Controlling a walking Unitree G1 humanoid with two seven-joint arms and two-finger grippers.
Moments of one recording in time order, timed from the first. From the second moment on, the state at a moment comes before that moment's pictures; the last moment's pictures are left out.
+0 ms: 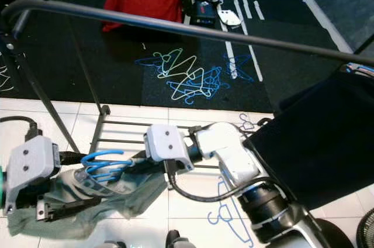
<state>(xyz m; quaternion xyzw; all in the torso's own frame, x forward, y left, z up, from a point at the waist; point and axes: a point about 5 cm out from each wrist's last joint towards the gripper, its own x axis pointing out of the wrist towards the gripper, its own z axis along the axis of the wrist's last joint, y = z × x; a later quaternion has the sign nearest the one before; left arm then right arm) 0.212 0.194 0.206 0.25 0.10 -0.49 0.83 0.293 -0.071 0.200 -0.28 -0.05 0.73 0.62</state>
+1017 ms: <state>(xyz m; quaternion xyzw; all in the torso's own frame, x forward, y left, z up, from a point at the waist) 0.212 0.200 0.203 0.24 0.11 -0.47 0.84 0.293 -0.072 0.200 -0.28 -0.05 0.73 0.63</state>
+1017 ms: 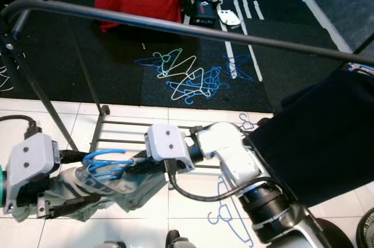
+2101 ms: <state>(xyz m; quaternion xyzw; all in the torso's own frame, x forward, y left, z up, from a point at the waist) 0.231 0.178 0.193 0.28 0.07 -0.48 0.83 0.294 -0.059 0.171 -0.22 -0.05 0.66 0.71</state>
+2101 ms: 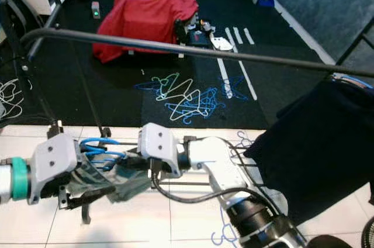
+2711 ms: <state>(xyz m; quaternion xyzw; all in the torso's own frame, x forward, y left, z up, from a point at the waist) 0.237 0.181 0.189 0.29 0.07 -0.49 0.82 0.290 -0.055 0.165 -0.21 -0.05 0.66 0.72</state>
